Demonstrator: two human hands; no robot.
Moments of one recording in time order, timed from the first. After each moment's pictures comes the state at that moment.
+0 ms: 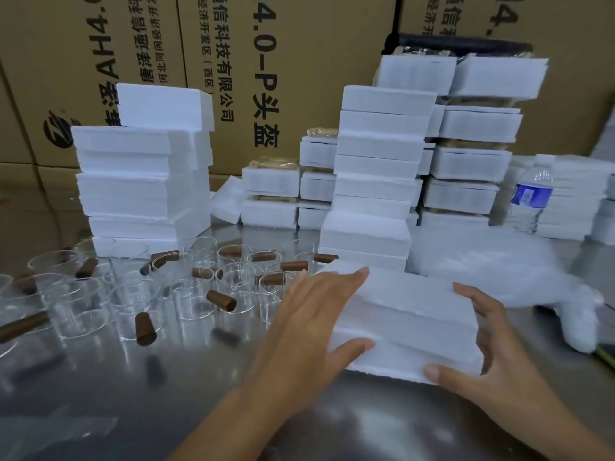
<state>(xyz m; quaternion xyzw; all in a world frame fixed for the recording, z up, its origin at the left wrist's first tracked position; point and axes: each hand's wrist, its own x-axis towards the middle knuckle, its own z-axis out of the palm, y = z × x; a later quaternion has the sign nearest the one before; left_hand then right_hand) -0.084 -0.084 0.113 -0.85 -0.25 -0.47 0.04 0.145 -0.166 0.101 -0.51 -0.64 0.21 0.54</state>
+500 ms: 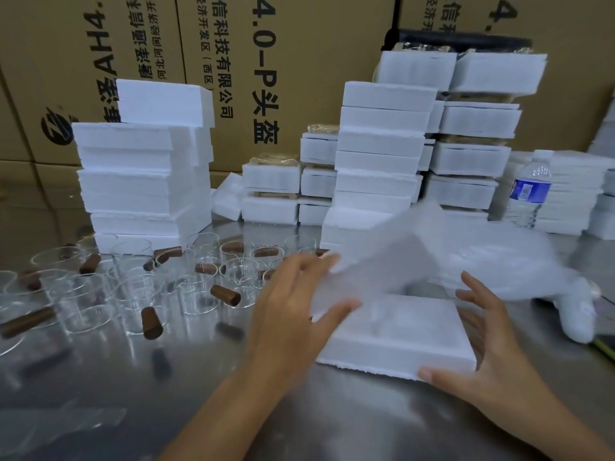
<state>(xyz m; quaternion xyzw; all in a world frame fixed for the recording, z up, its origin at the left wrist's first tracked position) -0.093 -0.079 0.117 -0.77 -0.30 -0.56 0.01 0.141 -0.168 0.097 -0.56 -0.63 0.18 0.50</state>
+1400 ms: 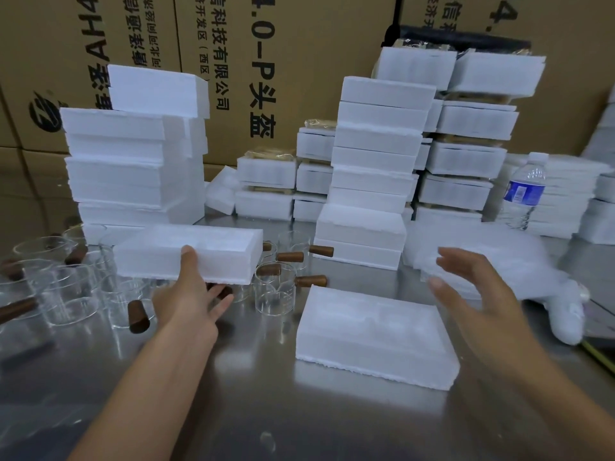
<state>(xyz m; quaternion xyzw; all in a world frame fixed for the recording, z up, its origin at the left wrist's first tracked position) -0.149 -0.033 0.134 -0.15 -0.48 -0.69 -0.52 0.131 -0.146 0.139 -0.60 -0.58 0.10 0.54</state>
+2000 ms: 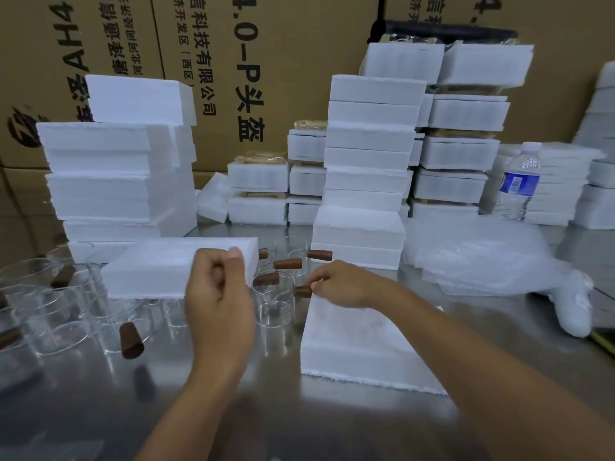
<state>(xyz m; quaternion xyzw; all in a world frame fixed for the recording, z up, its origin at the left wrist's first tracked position) -0.117 -0.056 0.130 -0.49 -0.38 -0.73 -0.29 0.047 -0.024 0.151 -0.65 -0.71 0.22 0.15</state>
